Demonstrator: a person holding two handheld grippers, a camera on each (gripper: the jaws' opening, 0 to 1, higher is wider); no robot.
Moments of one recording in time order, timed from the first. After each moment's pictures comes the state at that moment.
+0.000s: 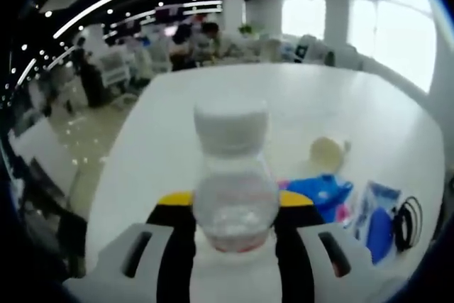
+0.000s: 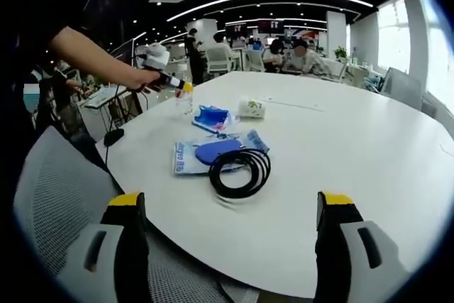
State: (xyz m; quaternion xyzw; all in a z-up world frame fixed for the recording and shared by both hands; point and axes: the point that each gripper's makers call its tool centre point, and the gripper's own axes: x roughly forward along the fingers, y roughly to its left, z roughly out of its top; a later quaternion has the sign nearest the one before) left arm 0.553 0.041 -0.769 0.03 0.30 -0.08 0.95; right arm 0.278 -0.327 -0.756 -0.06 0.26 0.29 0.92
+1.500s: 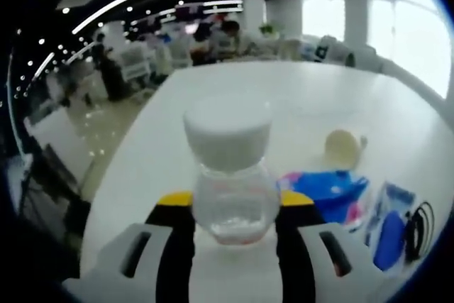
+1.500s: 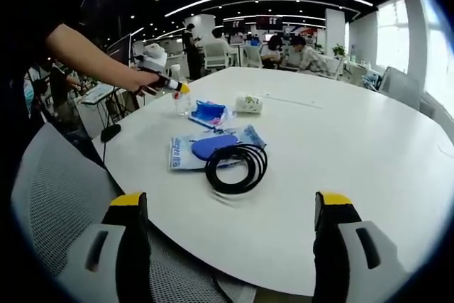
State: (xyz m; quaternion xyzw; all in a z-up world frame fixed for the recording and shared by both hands) left arm 0.536 0.044 -0.780 0.03 0.30 0.00 0.95; right arm 0.278 -0.332 -0.758 -0.06 0.27 0.28 0.92
